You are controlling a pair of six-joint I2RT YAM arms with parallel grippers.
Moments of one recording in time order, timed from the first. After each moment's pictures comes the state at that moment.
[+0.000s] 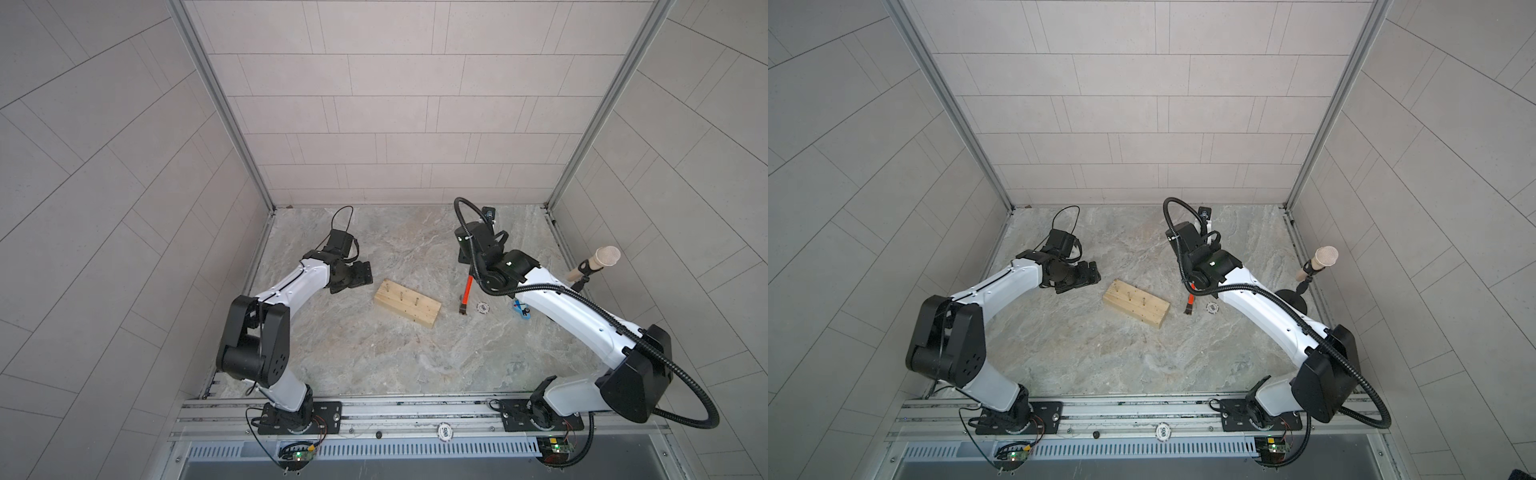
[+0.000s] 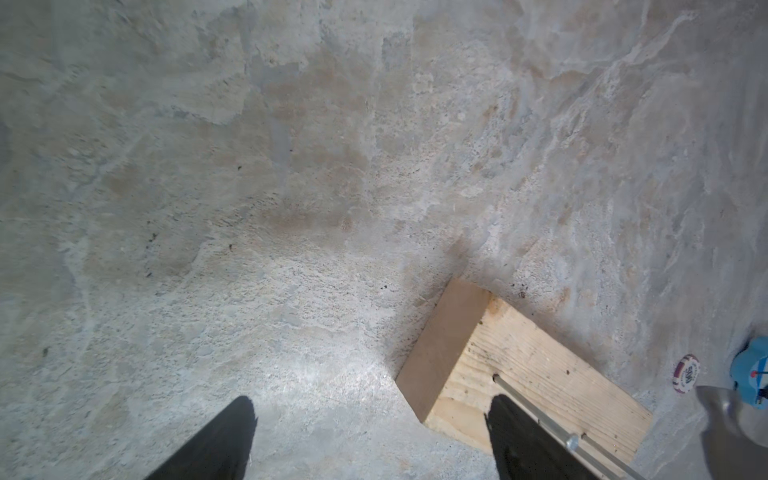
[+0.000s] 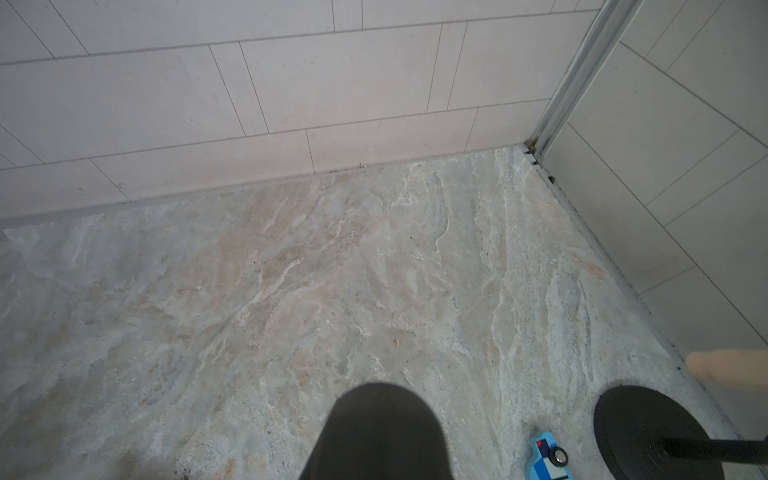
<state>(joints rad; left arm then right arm) -0.23 1.62 1.08 -0.60 0.21 -0.45 0.62 1.39 1.23 -0.61 0.71 0.59</state>
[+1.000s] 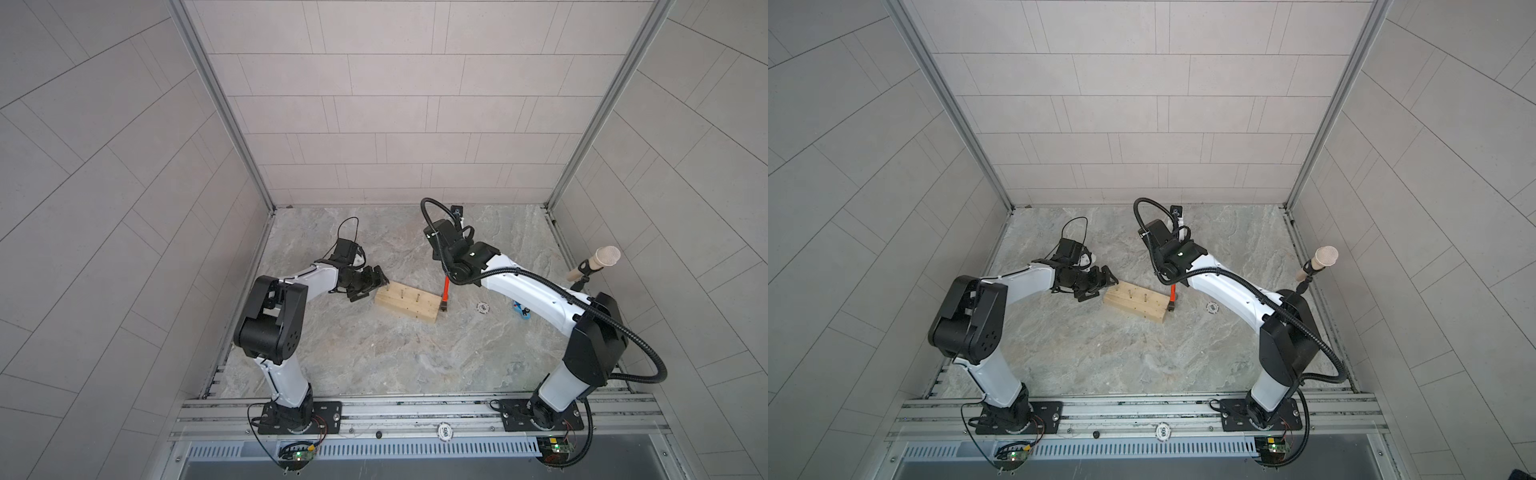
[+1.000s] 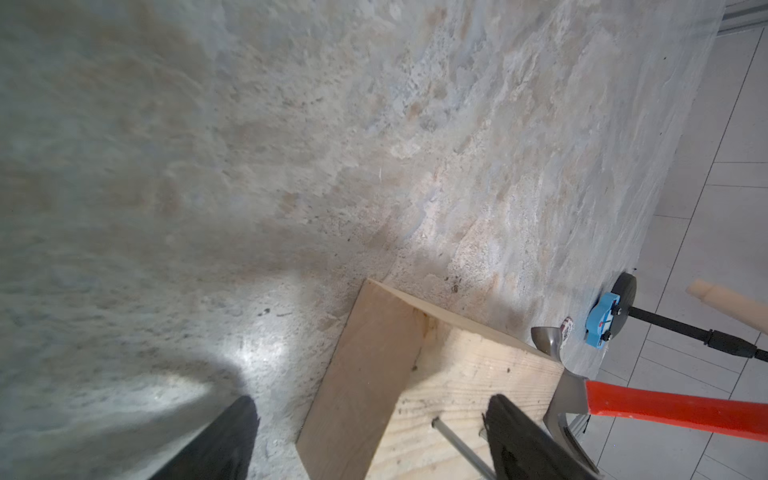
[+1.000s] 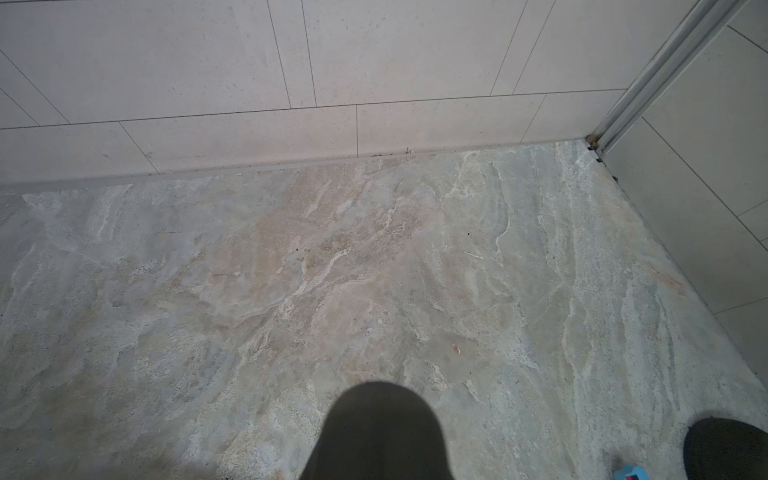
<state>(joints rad) -0.26 1.76 1.00 -0.33 0.51 -0.60 0.66 1.68 1.45 -0.56 0.69 0.56</state>
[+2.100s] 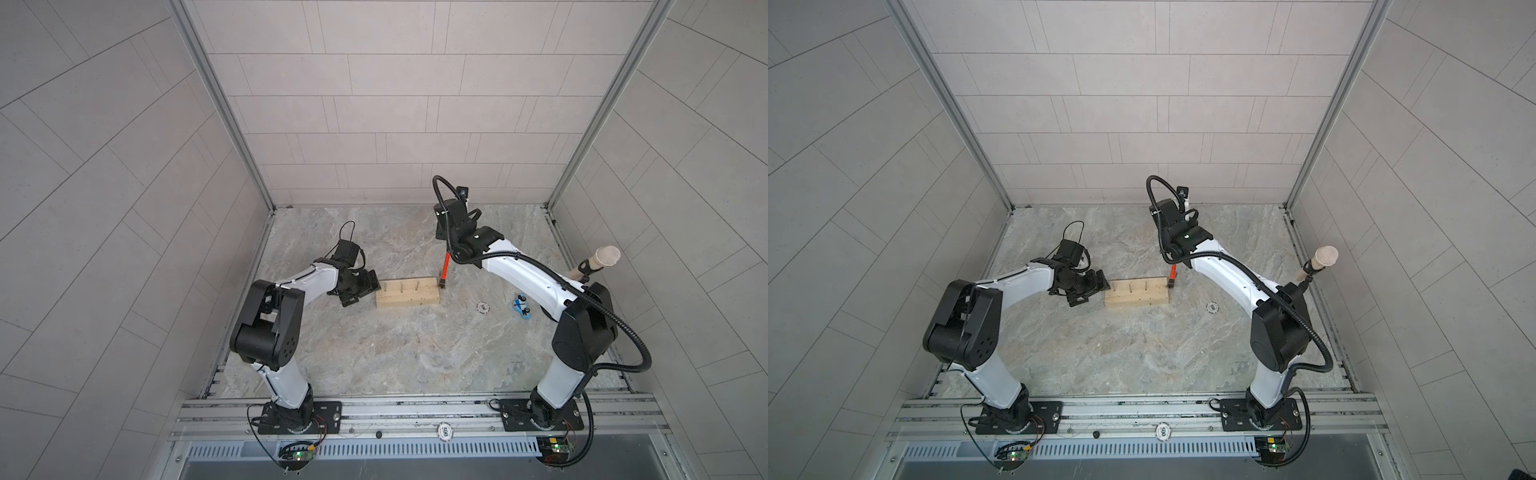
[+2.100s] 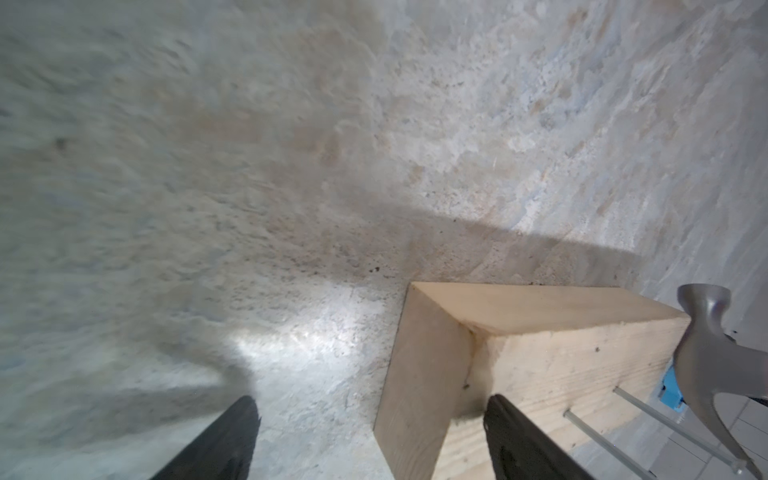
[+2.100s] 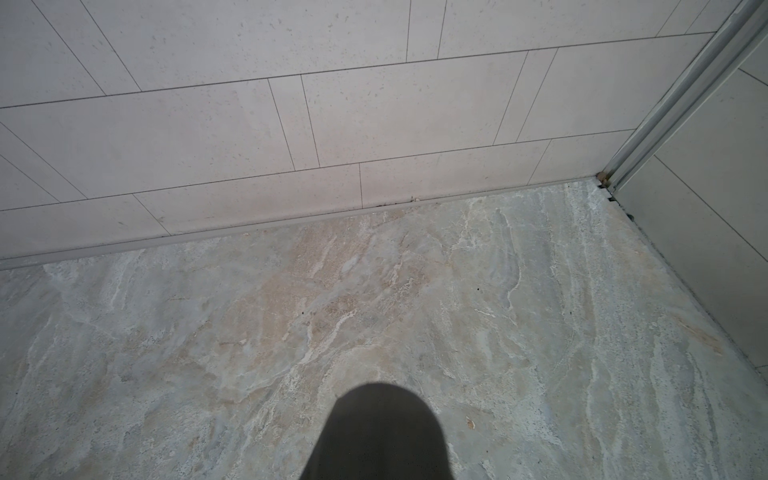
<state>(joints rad) -0.28 1.71 1.01 -0.51 0.30 -0.65 0.55 1.73 1.54 -0.45 0.63 0.48</state>
